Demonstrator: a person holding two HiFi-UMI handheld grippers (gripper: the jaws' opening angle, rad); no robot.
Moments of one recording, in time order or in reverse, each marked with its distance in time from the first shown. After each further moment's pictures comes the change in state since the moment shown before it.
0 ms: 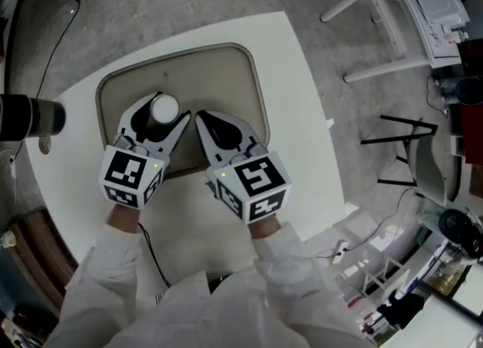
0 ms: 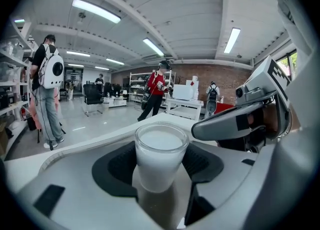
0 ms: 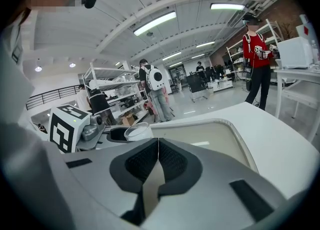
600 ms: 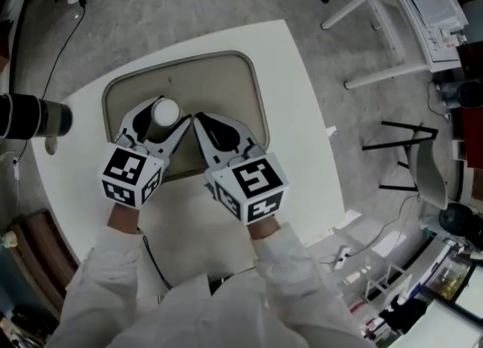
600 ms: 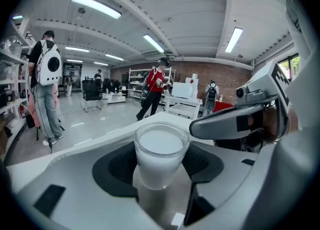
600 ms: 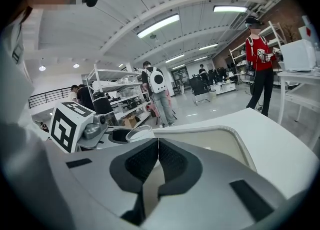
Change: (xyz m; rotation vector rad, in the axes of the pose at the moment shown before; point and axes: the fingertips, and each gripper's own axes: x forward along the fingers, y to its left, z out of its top) left arm -0.014 0.000 0.010 -0.020 0.043 -0.020; right arm -0.003 0.019 0.016 -0.030 -0.030 0.025
